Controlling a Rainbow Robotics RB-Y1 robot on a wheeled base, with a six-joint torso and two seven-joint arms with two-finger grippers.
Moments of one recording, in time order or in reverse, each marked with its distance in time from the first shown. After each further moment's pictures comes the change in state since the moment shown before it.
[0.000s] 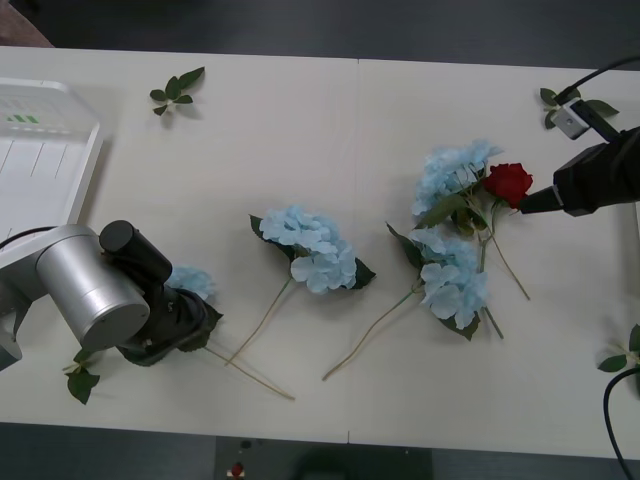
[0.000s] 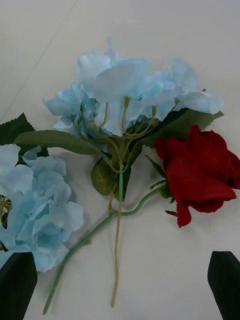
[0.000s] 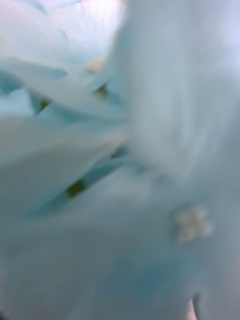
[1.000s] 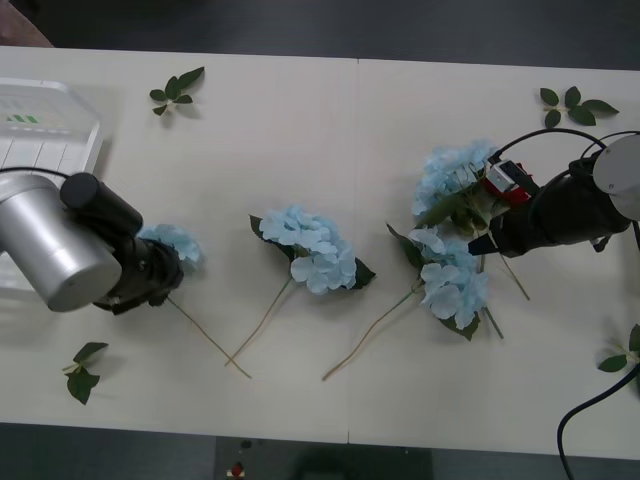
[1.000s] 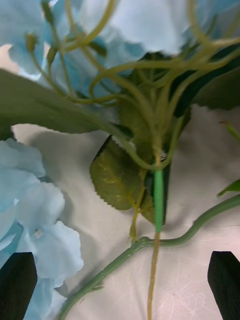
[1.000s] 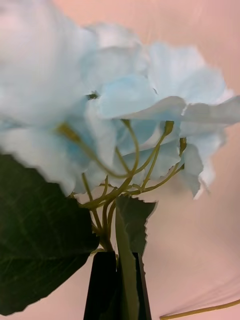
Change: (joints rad) right arm 0.000 0.138 0.129 0.214 0.152 -0.193 0.000; left arm -0.035 0.070 0.140 -0.070 -0.058 0.049 -0.159
